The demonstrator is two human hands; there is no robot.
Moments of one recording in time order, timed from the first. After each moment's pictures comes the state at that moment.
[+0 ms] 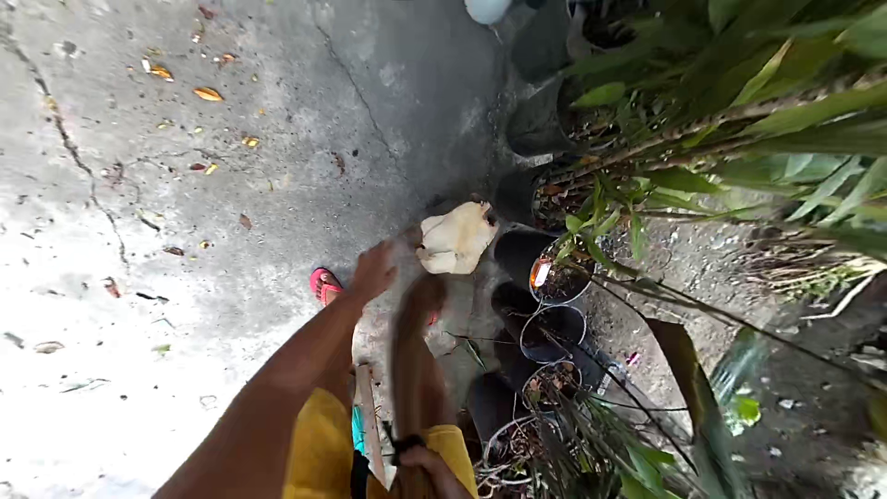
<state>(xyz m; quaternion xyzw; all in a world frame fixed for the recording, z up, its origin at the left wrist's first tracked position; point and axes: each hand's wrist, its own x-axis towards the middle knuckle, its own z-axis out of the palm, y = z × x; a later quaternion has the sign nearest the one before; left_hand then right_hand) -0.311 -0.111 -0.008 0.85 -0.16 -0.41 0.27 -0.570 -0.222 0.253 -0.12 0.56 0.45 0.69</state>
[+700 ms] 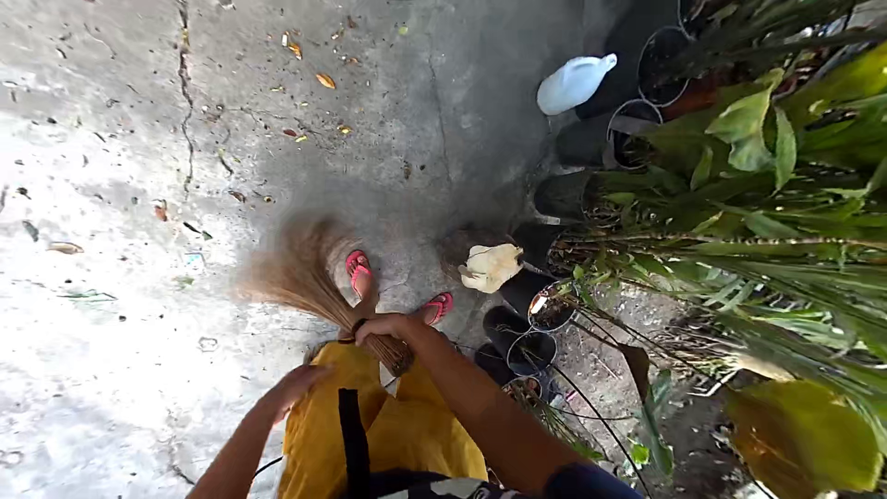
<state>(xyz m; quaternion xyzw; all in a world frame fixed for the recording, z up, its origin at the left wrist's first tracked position) -0.488 0.206 0.224 0.52 0.43 -0.62 0.41 -0.361 -0.020 0.156 -0.46 0.14 0.81 0.34</state>
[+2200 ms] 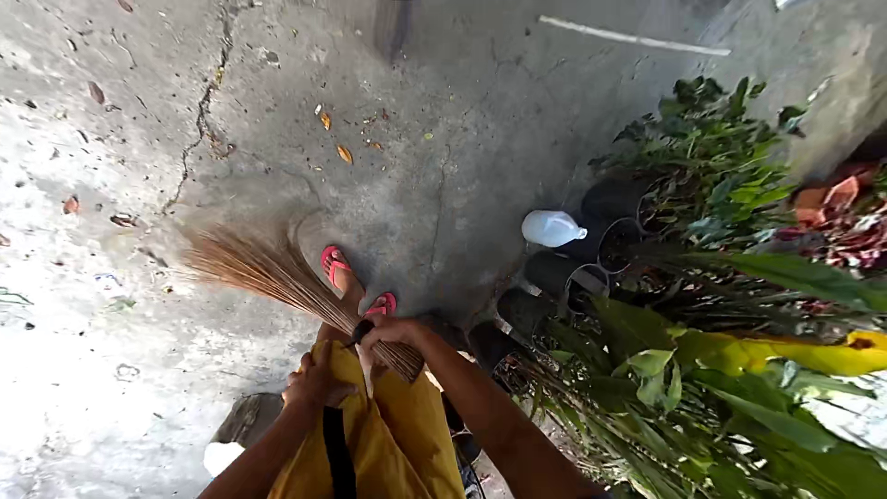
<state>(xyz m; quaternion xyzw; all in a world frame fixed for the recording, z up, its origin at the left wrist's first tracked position) -0.200 0.112 0.187 0.67 0.32 -0.64 0.22 -0.044 -0.036 0.146 -0.49 0.07 0.82 0.30</state>
